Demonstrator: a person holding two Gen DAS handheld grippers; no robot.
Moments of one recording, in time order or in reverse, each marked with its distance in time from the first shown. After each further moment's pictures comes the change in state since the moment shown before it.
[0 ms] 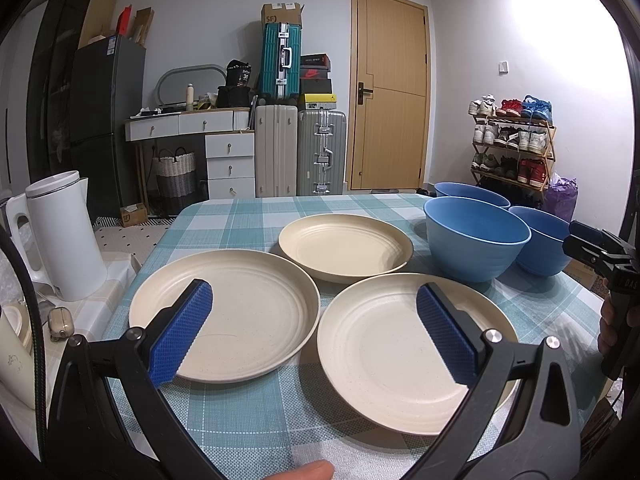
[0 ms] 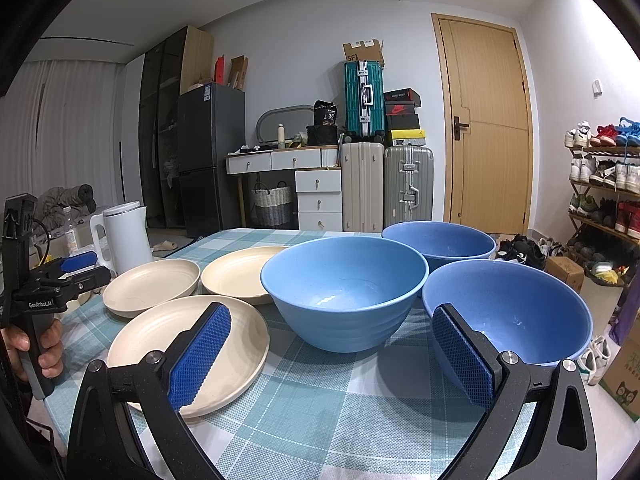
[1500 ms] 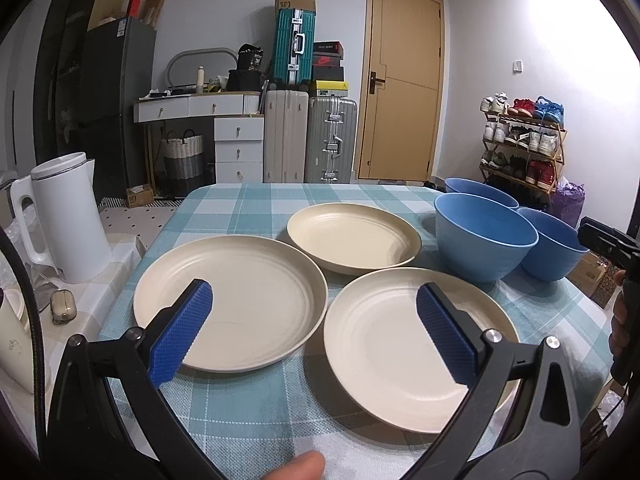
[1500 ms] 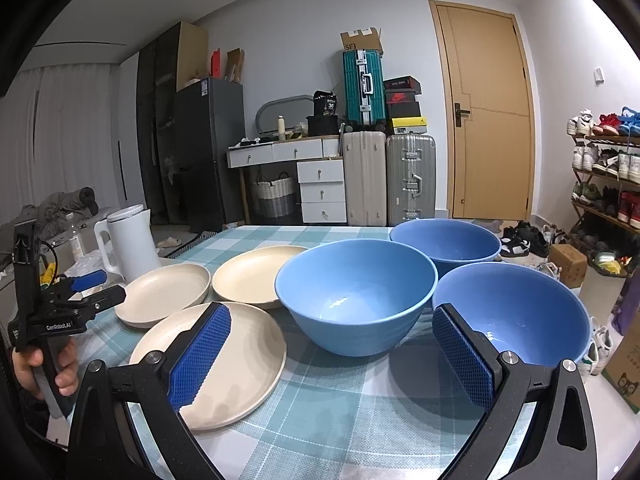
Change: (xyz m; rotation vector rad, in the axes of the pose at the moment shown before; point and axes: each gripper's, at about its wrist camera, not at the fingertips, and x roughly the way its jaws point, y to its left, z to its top) left arm 0.004 0.009 0.002 -0.054 0.058 0.021; right arm -0.009 0.000 0.023 0.036 0.057 0.012
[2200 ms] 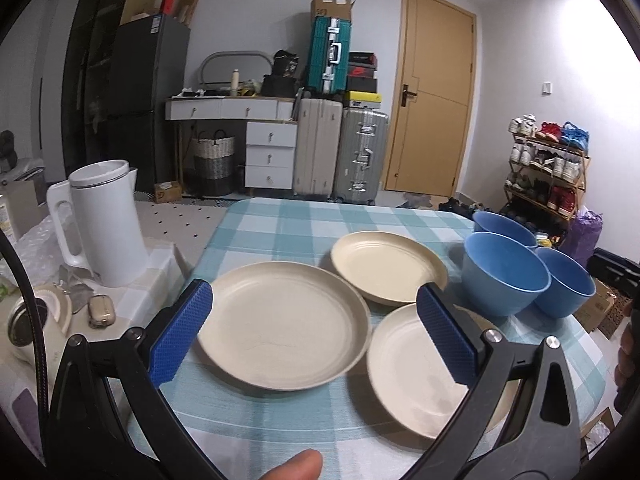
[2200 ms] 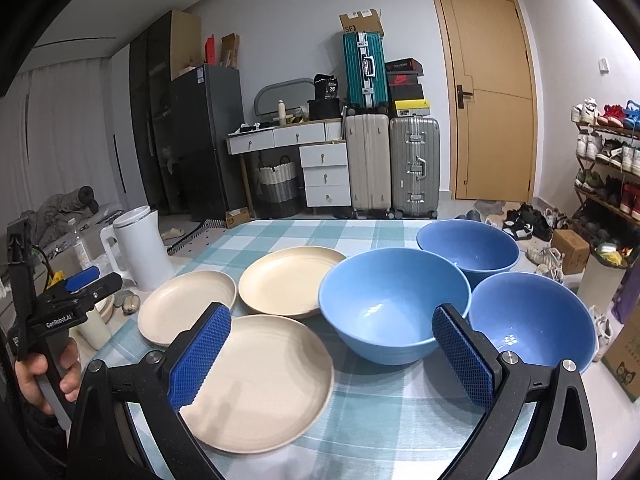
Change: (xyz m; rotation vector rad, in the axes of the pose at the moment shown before) left arm -0.043 0.049 0.044 -0.090 -0.013 0.093; right arm 0.001 0.052 0.049 0.022 0.087 -0.002
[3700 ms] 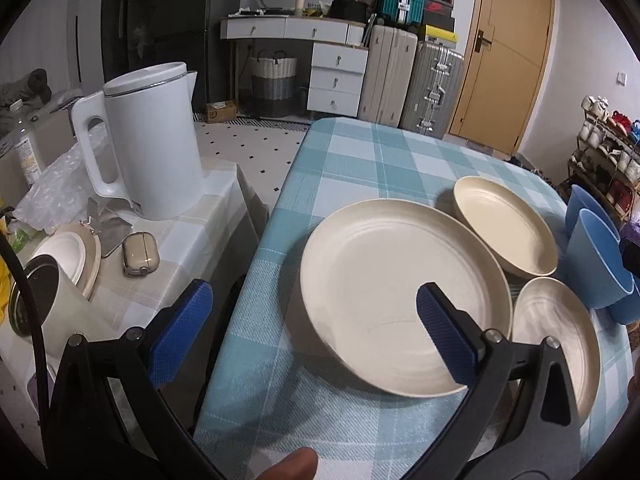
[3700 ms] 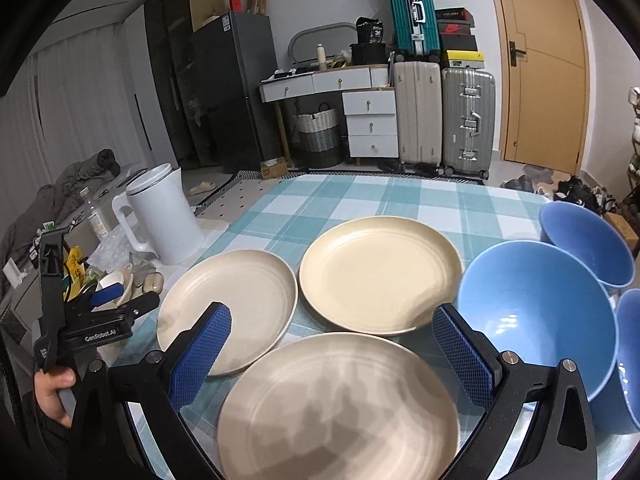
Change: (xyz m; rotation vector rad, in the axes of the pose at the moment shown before) left arm 0.111 0.100 -0.019 -0.115 0.299 0.198; right arm 0.155 0.088 0.028 -0.032 0.212 0.145
